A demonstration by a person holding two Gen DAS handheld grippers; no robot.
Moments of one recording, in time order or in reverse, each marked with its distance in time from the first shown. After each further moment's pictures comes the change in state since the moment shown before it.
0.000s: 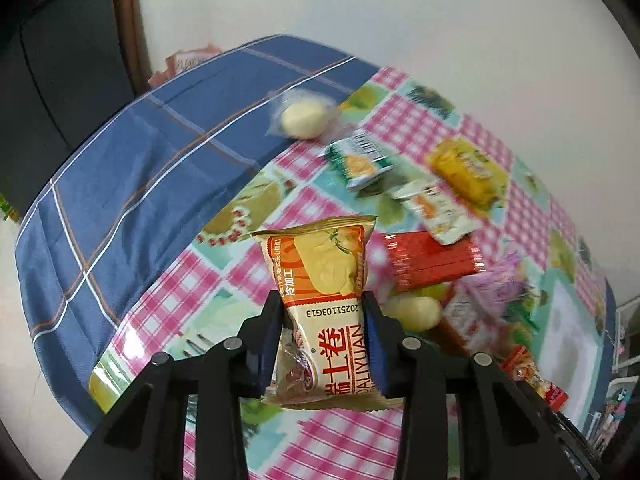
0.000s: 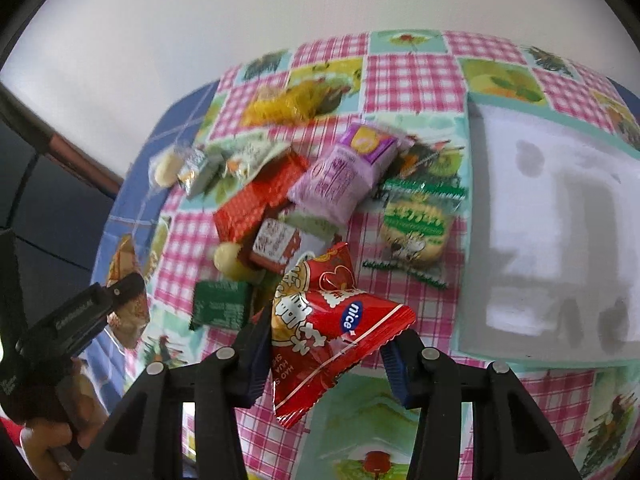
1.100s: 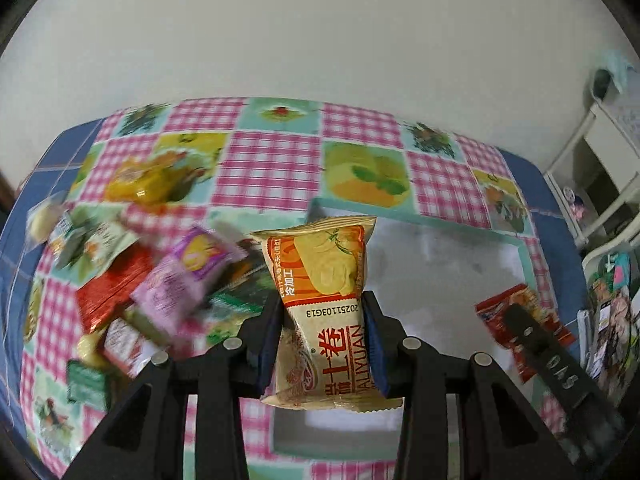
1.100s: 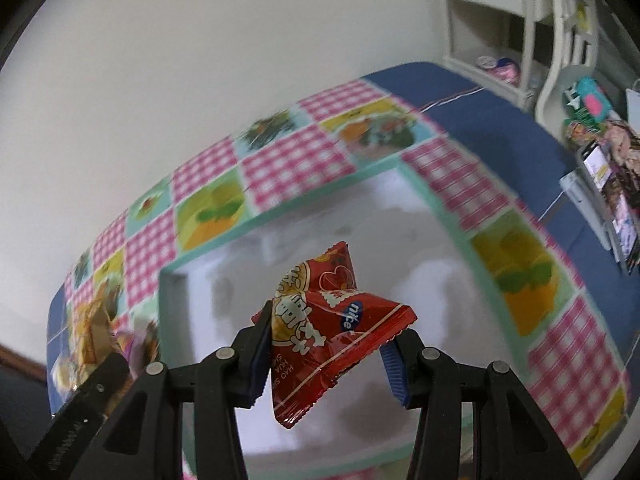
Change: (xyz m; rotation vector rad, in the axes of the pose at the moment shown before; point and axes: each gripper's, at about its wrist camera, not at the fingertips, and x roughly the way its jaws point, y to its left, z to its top) left arm 0.014 -0.294 -0.067 0.522 0.012 -0.212; right arm -0.085 -0.227 0.028 0.507 -0.310 -0.360
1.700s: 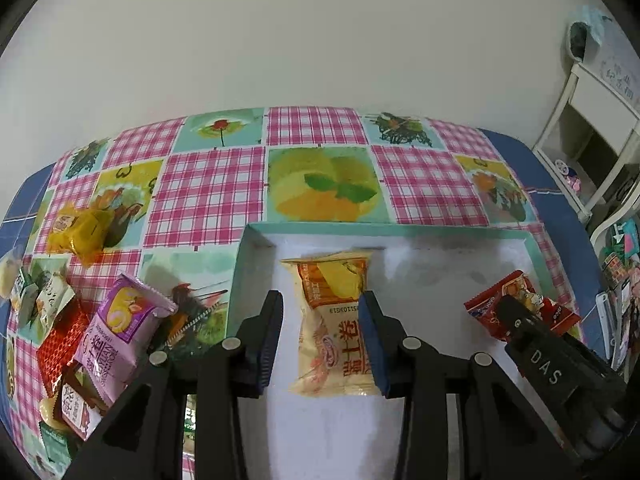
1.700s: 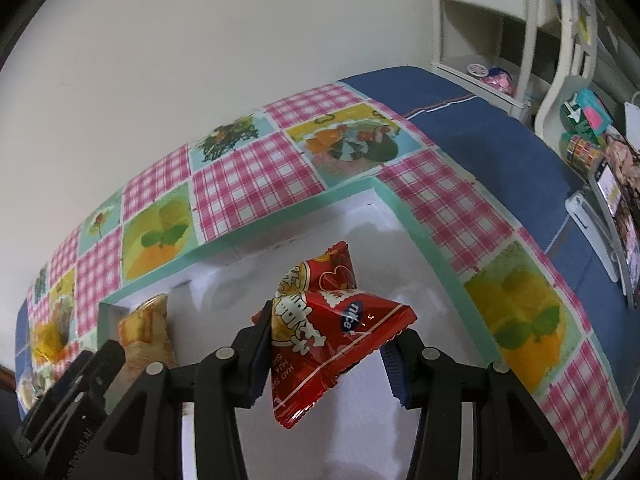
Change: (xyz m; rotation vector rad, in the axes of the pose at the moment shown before) left arm 0.053 -0.030 0.017 0.126 -0.048 -0.029; right arm 0.055 0.000 0.017 -0.036 -0.012 -0.086
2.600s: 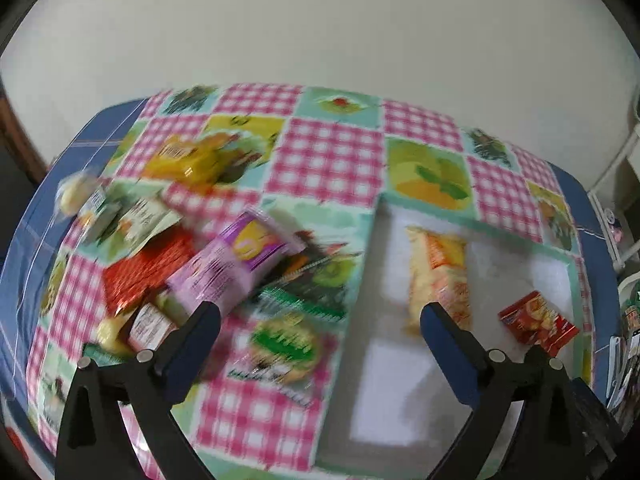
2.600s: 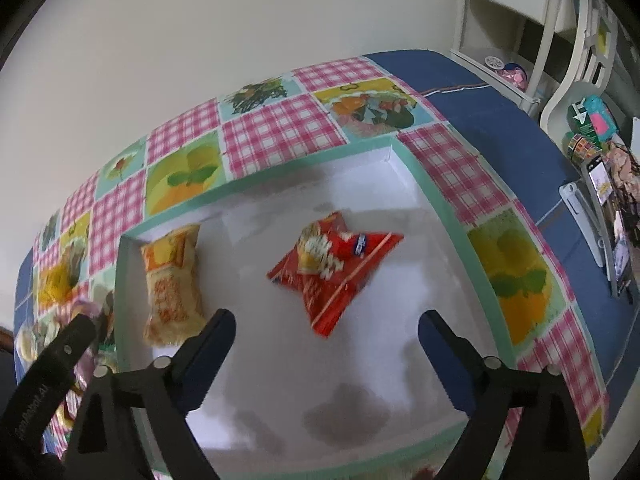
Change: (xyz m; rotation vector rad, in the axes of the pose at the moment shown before) left arm -0.048 0.067 -0.029 -0.243 0.064 0.175; right arm -0.039 0.017 -0.030 -0.100 0.111 0.005
